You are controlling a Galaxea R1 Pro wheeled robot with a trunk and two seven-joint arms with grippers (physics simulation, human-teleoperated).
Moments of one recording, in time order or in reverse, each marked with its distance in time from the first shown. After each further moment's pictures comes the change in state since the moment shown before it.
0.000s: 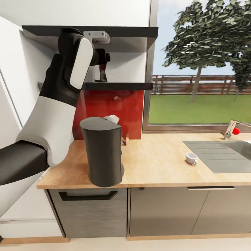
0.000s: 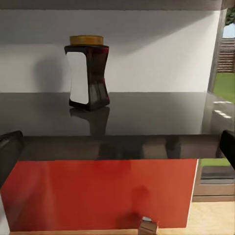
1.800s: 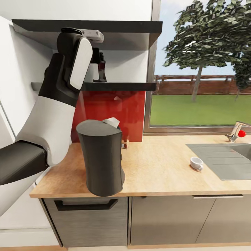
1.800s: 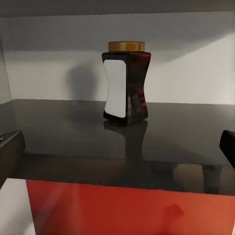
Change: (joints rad) left arm 0.000 0.005 -0.004 -0.008 -0.039 -0.005 0.112; right arm 0.033 0.014 0.005 0.001 0.075 0.000 0.002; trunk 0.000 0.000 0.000
